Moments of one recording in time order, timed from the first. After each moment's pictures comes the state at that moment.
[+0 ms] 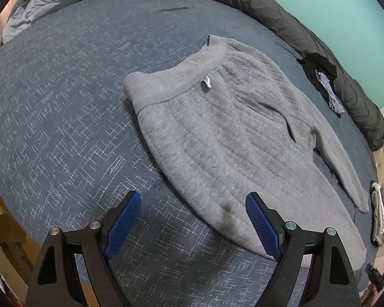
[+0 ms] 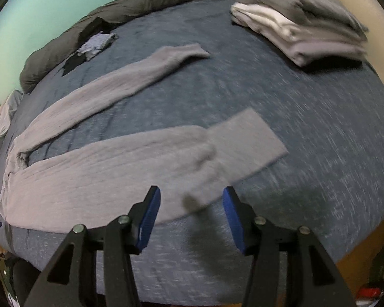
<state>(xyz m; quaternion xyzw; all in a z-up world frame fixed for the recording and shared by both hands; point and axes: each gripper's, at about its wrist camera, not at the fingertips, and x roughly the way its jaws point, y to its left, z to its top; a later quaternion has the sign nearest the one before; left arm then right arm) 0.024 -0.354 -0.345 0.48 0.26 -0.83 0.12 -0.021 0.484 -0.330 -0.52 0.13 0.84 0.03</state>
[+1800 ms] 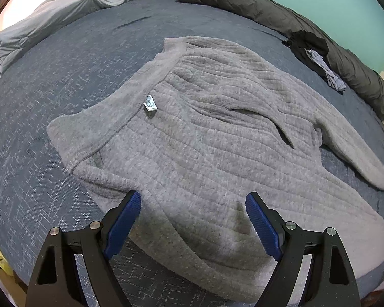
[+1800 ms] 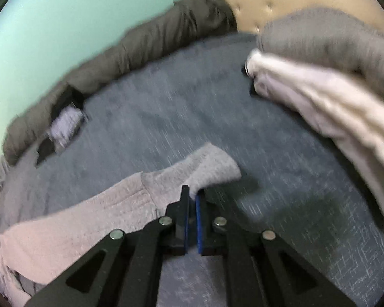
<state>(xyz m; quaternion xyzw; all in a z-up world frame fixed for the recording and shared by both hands) -0.053 -0.311 -0.360 0.48 0.15 -0.85 0.11 -0.292 0.522 -0.353 -0.41 0.17 0.89 0.07</state>
